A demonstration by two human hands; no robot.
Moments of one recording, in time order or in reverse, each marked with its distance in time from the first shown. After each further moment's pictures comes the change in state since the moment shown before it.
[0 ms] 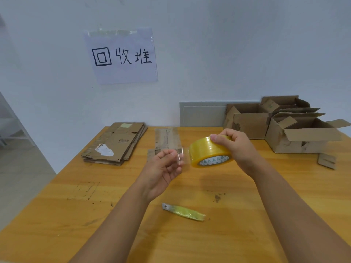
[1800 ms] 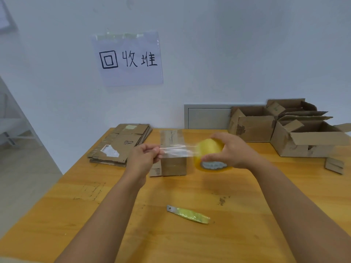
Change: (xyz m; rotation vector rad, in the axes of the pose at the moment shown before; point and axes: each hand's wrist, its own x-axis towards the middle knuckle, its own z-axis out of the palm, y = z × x) left_hand 0.012 0.032 -0.028 0.561 0.435 0.254; right_hand 0.013 -0.018 0.009 -0.734 -0.199 0.017
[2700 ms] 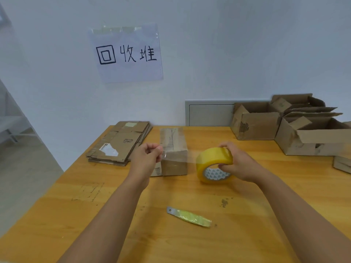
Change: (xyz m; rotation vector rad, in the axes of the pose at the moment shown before) left_hand 0.017 -0.014 0.008 0.024 0.029 0.041; right_hand 0.009 0.068 0.037 0.133 -0.051 0.000
